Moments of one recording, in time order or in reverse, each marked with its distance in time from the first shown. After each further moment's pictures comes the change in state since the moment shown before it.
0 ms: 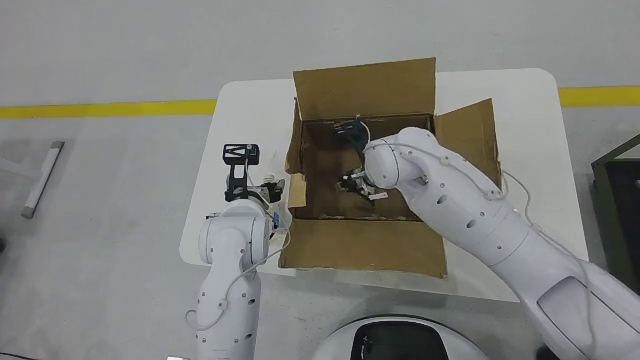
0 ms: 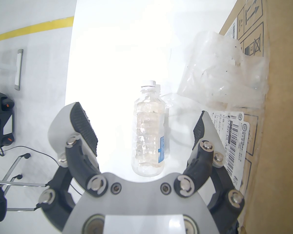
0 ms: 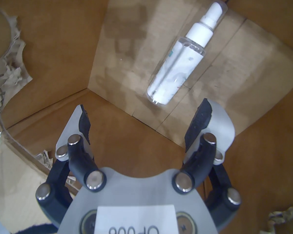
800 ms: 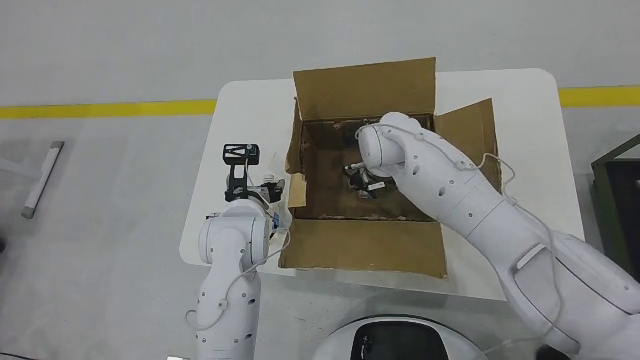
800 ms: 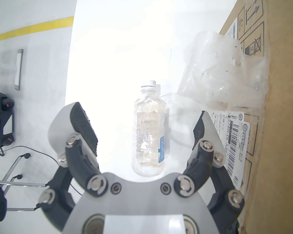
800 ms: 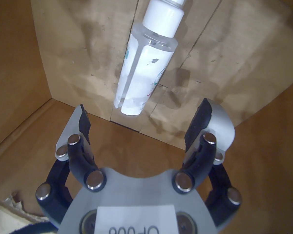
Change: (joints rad) left arm 0.000 0.000 0.000 0.000 0.000 0.000 0.000; right arm 0.168 -0.114 -0.119 0.437 0.092 -0.012 0.000
